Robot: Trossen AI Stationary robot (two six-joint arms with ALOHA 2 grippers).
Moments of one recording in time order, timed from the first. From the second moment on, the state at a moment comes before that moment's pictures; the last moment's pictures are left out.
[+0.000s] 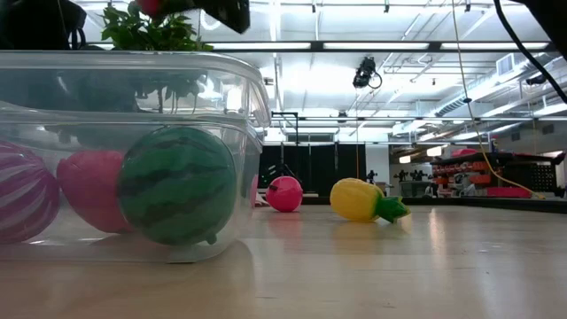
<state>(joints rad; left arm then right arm) -0.40 1.40 0.15 0.90 -0.56 -0.56 0.29 2.30 2.30 -0.89 -0.07 0.29</state>
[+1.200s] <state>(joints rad) -0.40 1.40 0.15 0.90 -0.56 -0.56 0.31 2.30 2.14 -0.95 -0.05 0.37</state>
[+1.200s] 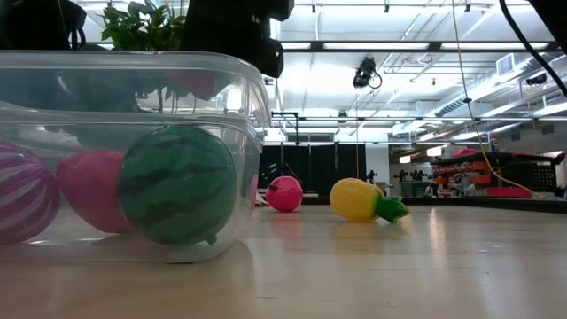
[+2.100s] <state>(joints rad) -0.40 1.40 0.15 0.91 -0.56 -0.57 0.21 2.20 2.14 -1.29 0.01 0.42</state>
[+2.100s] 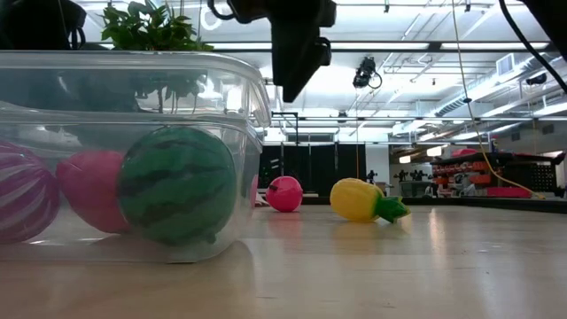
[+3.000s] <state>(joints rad) -0.40 1.40 0.15 0.89 -0.56 -0.57 0.11 1.82 1.47 -0.96 -0.04 0.72</state>
